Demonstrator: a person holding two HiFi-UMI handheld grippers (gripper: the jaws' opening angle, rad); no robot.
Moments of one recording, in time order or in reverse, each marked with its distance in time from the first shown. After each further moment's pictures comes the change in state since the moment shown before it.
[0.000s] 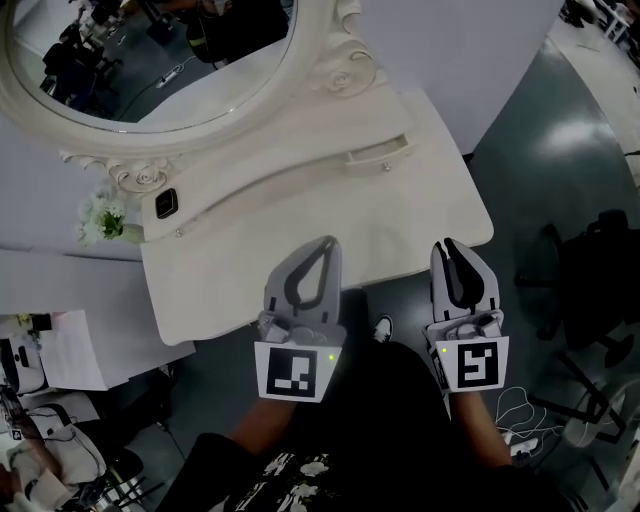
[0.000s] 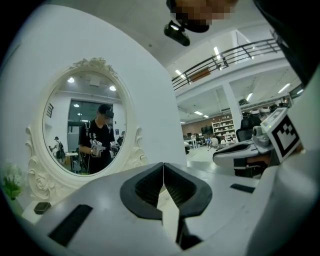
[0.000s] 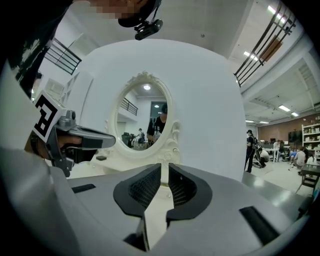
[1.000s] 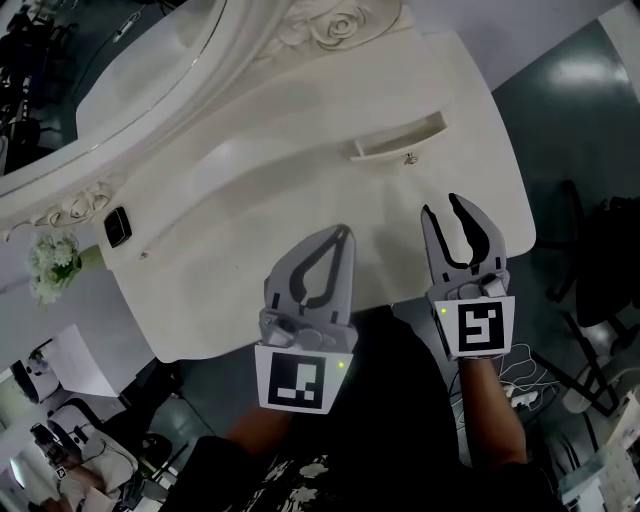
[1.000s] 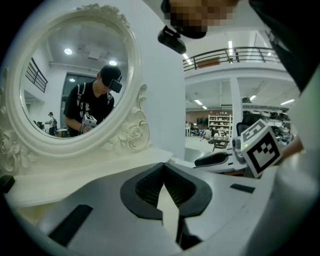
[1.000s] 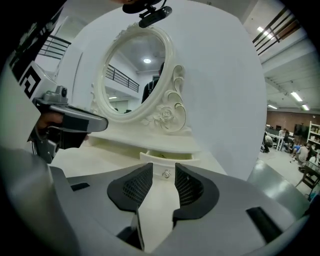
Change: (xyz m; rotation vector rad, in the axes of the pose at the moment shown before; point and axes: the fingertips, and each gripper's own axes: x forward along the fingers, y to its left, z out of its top) left arm 0.100 0.031 -0.105 -0.106 0.224 -0.121; right arm 0.137 -0.011 -0.132 0.007 0.324 0.055
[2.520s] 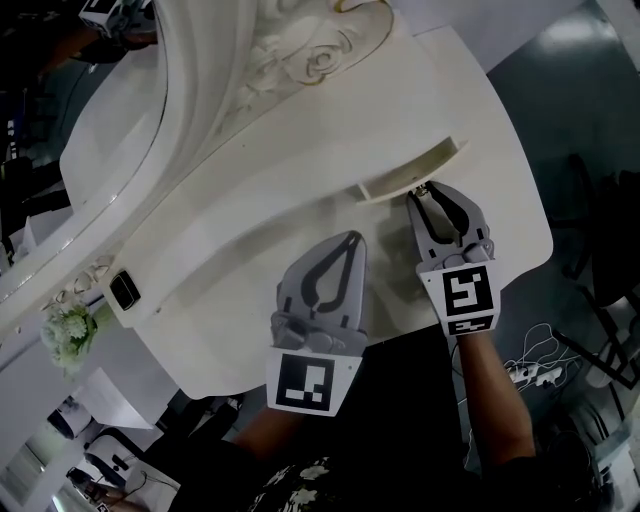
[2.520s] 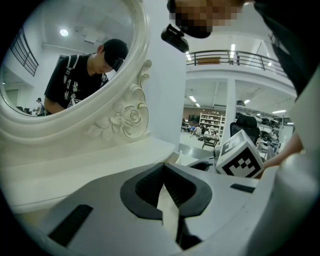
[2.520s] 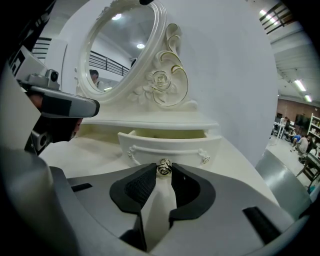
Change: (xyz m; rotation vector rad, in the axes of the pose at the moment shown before) left arm 0.060 0.024 -0.020 -0.044 0.081 -0.140; right arm 0.093 -0.005 -0.038 0.051 0.140 0.015
